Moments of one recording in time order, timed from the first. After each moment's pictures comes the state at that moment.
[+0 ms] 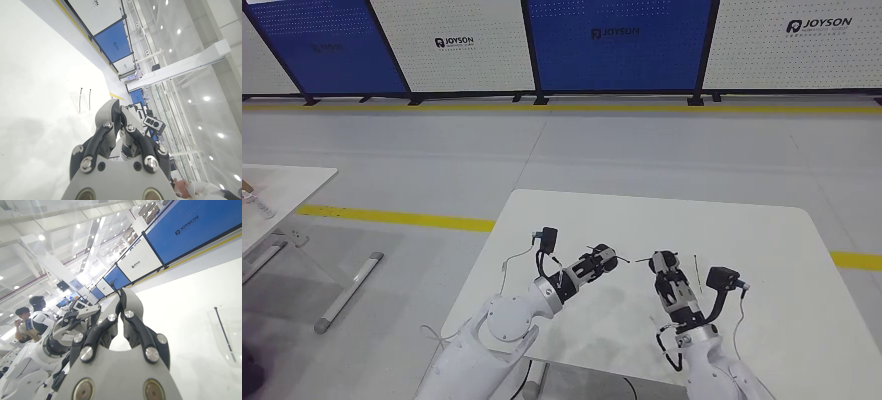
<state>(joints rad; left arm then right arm) 1.48 -1.20 -1.19 -1.80 -0.08 -0.01 -0.32 -1.54 -1.31 1.08 -1.73 -0.64 -0.14 -0.16</state>
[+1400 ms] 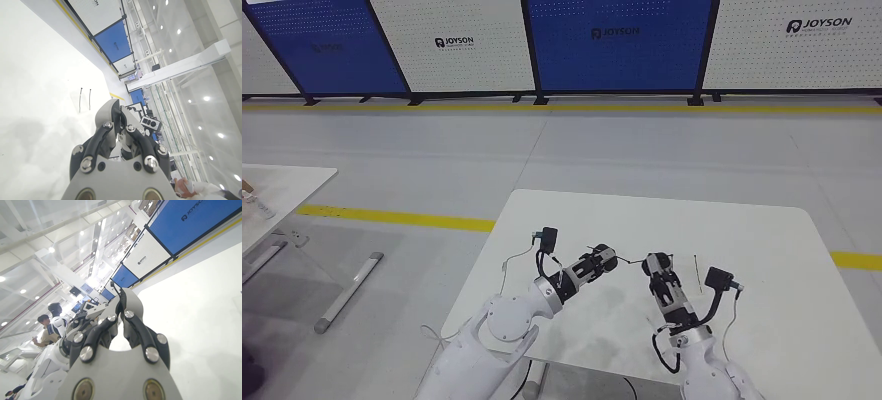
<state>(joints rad) 1.48 -1.20 -1.19 -1.80 -0.08 -0.01 -0.32 -1.55 -1.33 1.07 -1.73 -0.49 -0.14 -0.12</state>
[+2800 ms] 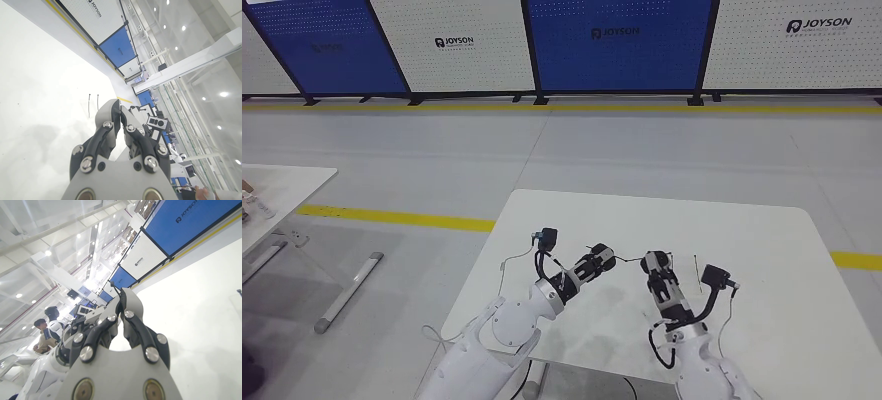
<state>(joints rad) 1.49 -1.19 -1.17 -1.79 0.04 -0.03 -0.26 -1.52 -1.35 1.06 -1.68 -0.49 -0.12 -0.13</state>
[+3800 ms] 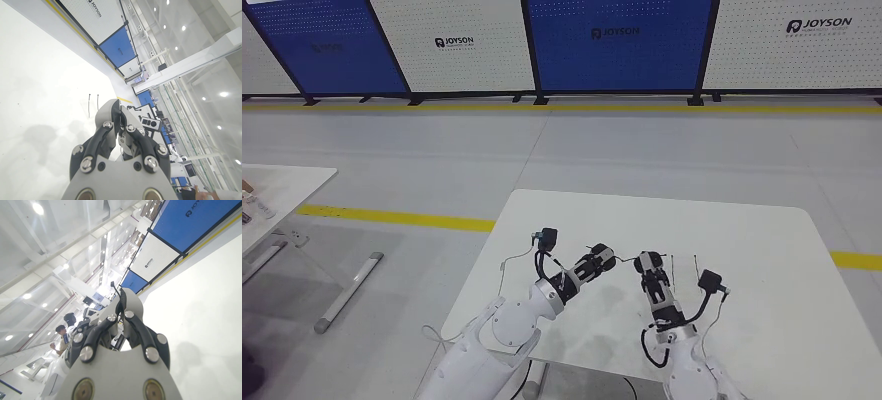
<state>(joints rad) 1.49 -1.19 -1.17 -1.79 0.04 -0.03 -0.26 -1.49 -1.39 1.01 -1.56 -0.38 -0.27 -0.25</state>
